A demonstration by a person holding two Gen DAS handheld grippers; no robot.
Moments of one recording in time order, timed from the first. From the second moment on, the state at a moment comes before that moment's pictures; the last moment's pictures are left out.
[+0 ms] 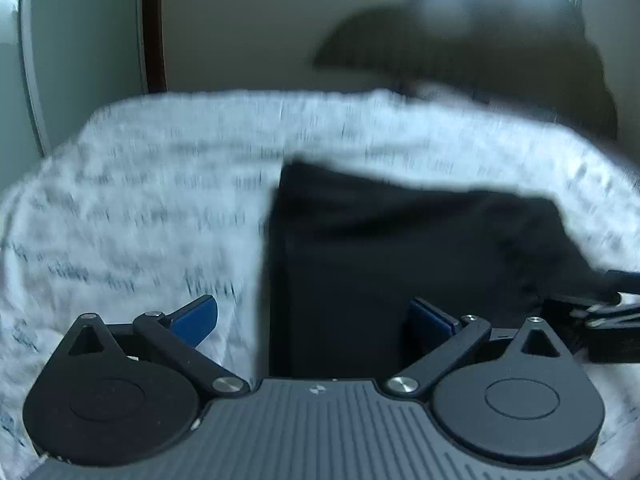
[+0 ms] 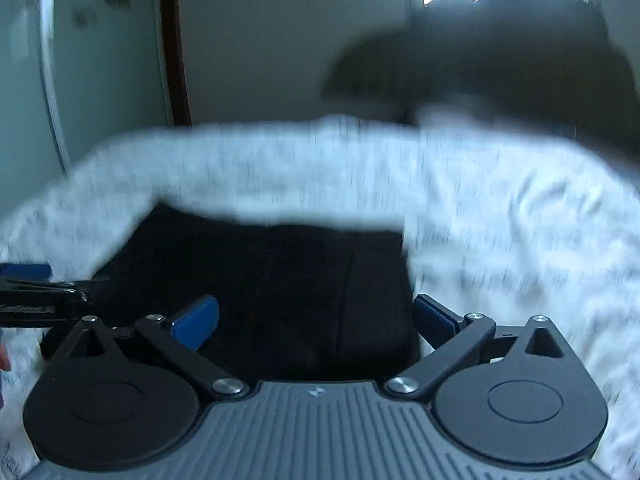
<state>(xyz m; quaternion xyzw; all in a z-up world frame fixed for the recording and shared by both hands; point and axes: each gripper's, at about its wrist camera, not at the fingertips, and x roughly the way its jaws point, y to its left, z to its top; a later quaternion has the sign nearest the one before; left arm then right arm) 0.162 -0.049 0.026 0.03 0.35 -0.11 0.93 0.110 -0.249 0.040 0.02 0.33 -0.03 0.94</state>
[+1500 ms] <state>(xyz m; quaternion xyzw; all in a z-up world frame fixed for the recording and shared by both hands) 0.049 -0.040 0.005 0.03 0.33 -0.07 0.94 0.039 -0.211 -0.001 0.03 0.33 -0.08 0.94</state>
